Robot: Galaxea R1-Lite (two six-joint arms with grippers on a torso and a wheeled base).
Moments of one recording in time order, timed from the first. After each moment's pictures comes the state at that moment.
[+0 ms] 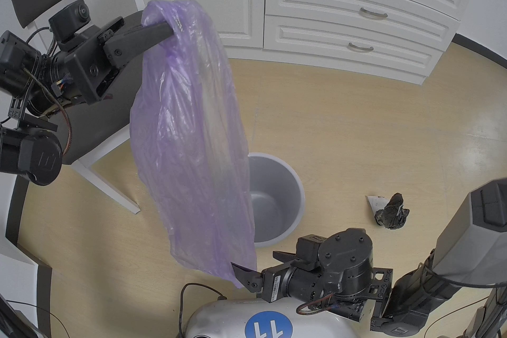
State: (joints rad) left arm -0.24 1.73 -1.04 -1.53 -1.23 -0.62; right arm 0.96 2.05 -0.54 -1.16 -0.14 0.55
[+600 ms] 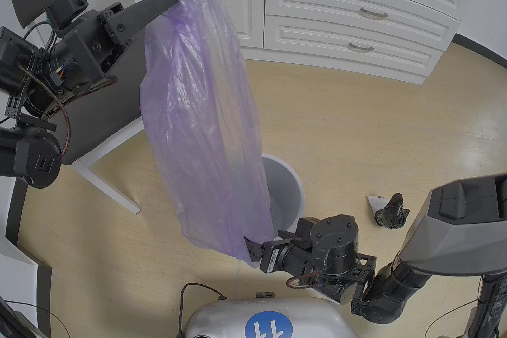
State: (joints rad) left arm -0.29 1.71 -1.04 -1.53 -1.07 -0.64; right arm 0.88 2.19 -0.64 -1.27 -0.21 0.55
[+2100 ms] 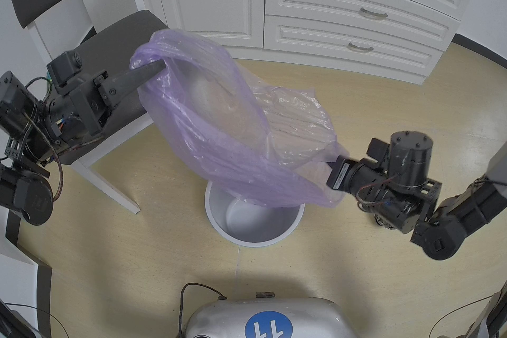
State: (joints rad) left arm -0.17 1.69 -0.75 -1.53 -1.02 -0.63; right arm 0.59 1.90 -0.71 -1.04 -0.21 0.49
